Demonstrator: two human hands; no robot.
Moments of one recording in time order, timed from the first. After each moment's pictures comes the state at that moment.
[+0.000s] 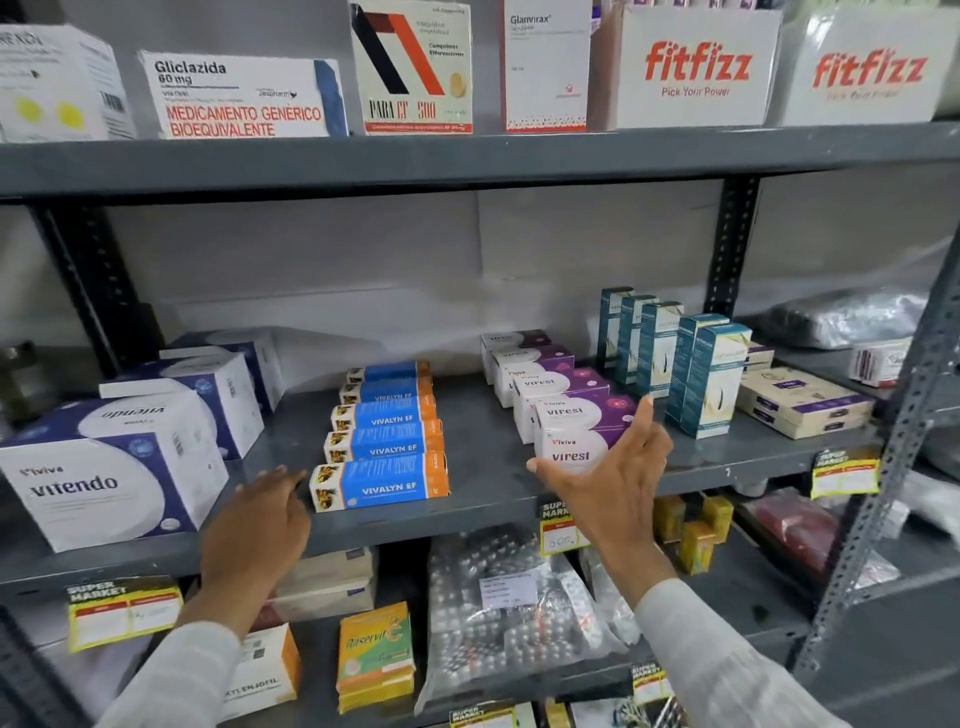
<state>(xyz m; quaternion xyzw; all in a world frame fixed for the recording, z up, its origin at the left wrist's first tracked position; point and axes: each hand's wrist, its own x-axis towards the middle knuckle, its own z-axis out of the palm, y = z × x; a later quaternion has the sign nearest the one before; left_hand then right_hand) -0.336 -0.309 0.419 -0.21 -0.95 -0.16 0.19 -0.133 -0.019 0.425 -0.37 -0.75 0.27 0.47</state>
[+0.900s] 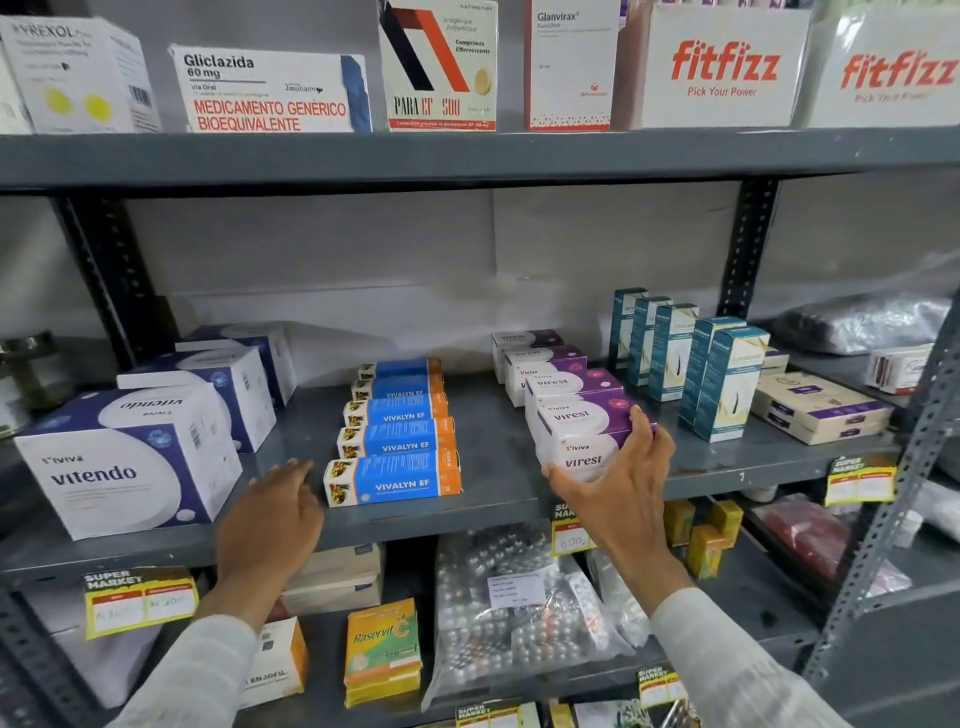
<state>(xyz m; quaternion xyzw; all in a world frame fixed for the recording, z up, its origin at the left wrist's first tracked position) -0.342 -0.313 0.408 -0.21 -0.93 -0.23 0.20 -0.130 -0.023 0.420 -0.33 -0.78 0.26 0.45</state>
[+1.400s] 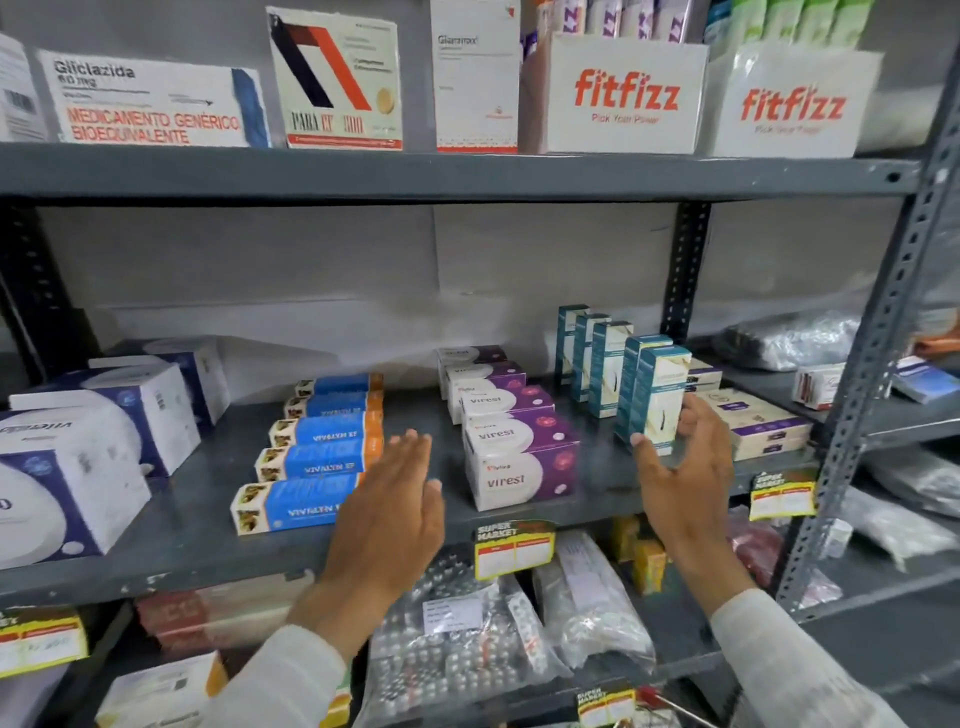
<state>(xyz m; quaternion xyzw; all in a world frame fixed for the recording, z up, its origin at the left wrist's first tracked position) -0.214 -0.159 0.445 -0.42 -0.84 -0.29 0.20 -0.041 0.080 0.455 -0.32 -0.71 0.31 0.55</state>
